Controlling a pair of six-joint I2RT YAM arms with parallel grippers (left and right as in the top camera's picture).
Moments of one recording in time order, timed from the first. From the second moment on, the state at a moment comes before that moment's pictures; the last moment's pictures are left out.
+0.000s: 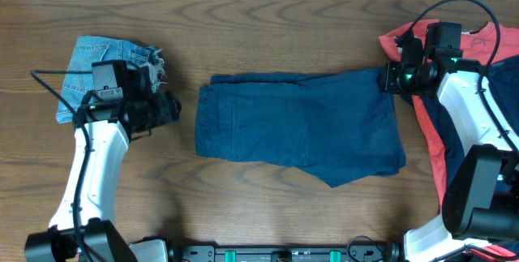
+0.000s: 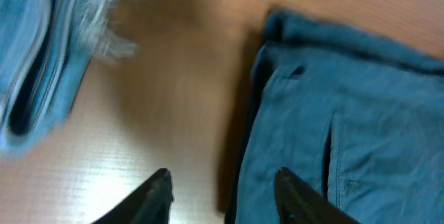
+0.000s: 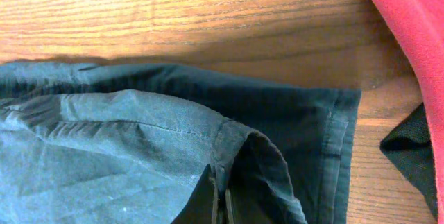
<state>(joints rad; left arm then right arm) 0.16 1.44 0.96 -0.63 0.38 -0.13 -0.11 1.76 1.24 -0.65 -0.37 0.04</state>
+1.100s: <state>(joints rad) 0.04 1.84 0.96 -0.25 0.87 -0.08 -0.11 1.76 1.24 -0.64 -0.37 0.04</state>
